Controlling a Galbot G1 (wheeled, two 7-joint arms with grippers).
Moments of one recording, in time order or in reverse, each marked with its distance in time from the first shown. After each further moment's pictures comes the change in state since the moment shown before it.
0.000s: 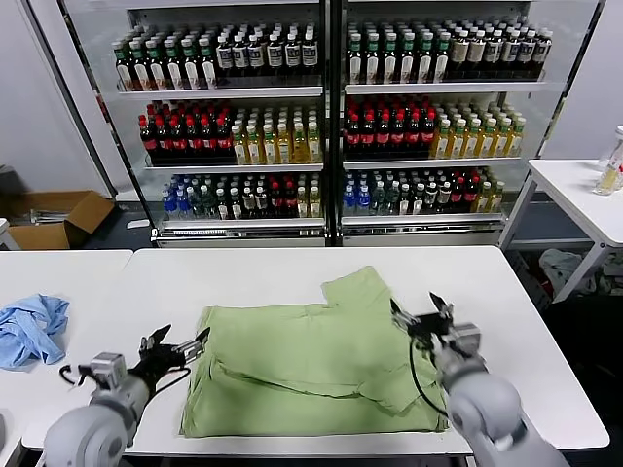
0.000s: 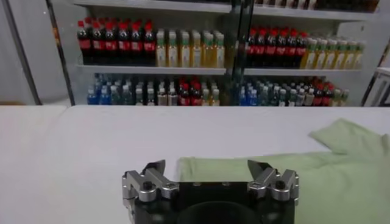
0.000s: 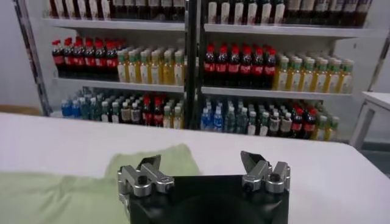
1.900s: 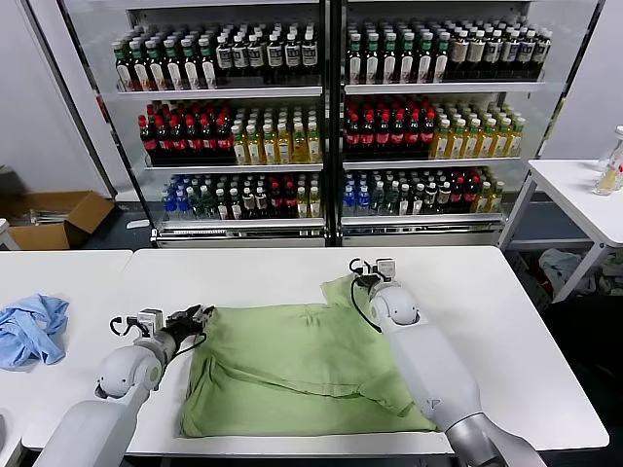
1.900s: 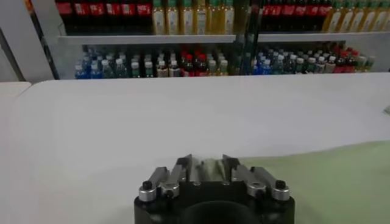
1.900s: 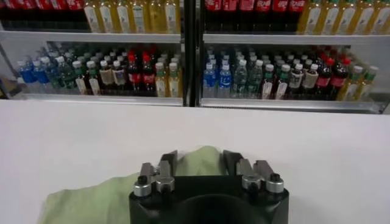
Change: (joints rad) left arm -0.318 -0.002 0.208 0.431 0.050 -0.023 0.084; right arm 0.399 0.277 -0.111 -0.737 -0.059 0.039 -0.033
